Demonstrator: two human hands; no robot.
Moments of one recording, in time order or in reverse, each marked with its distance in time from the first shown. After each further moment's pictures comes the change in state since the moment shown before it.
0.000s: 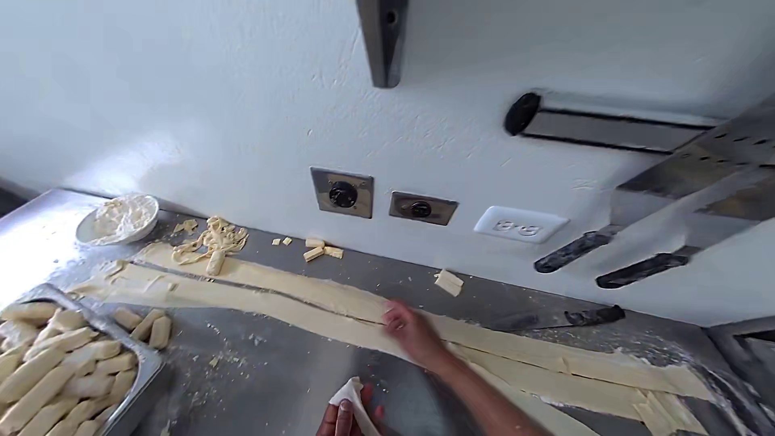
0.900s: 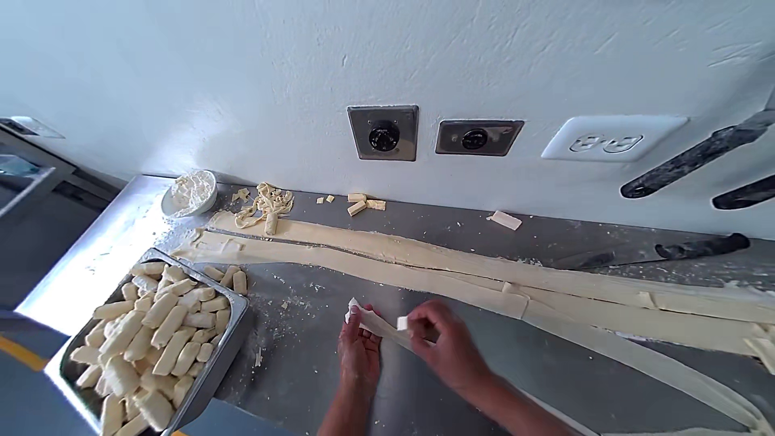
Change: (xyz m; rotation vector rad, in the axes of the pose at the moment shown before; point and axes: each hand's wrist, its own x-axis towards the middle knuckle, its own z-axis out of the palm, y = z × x) left_hand 0.051 0.055 -0.025 -0.128 0.243 0.021; right_hand -0.085 -0.032 0.086 0.109 0.173 -0.186
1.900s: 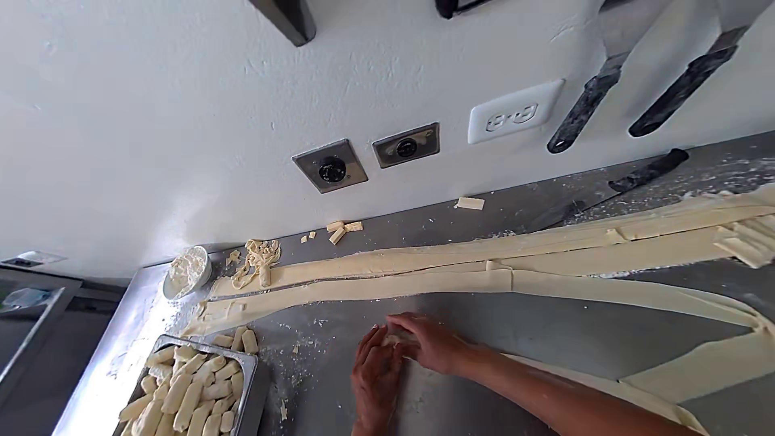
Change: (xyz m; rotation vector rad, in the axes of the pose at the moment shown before) left_hand 0.018 -0.011 -0.047 1.156 -0.582 1.320; right_hand 0.018 0.019 0.011 0.105 -0.444 0.061
